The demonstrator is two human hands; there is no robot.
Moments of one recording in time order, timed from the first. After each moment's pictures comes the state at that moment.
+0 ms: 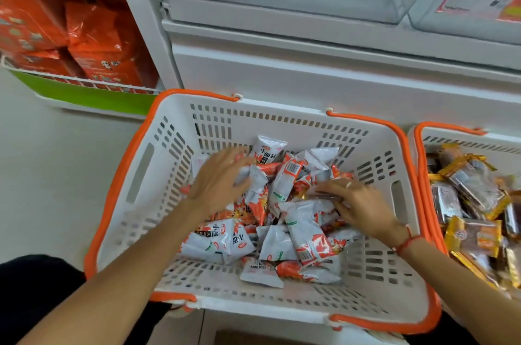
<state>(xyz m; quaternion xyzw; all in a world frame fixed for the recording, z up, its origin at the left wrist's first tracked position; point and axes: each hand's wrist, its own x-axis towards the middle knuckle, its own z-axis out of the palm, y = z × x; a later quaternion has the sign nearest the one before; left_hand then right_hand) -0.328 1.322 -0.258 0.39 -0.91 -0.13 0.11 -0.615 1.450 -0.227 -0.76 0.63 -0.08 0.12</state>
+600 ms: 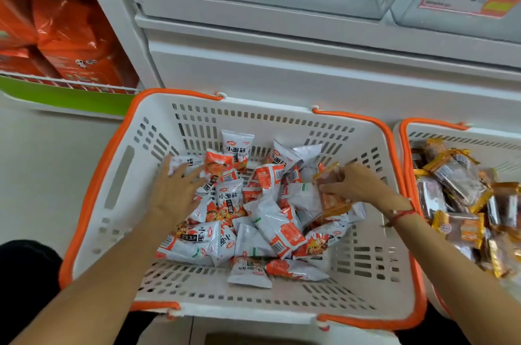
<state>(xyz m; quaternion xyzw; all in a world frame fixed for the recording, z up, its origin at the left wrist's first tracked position) -0.286 1.319 -0.276 0.39 -0.87 0.08 -0.29 -0.621 1.412 -0.194 -0.48 0.81 0.06 0.33</state>
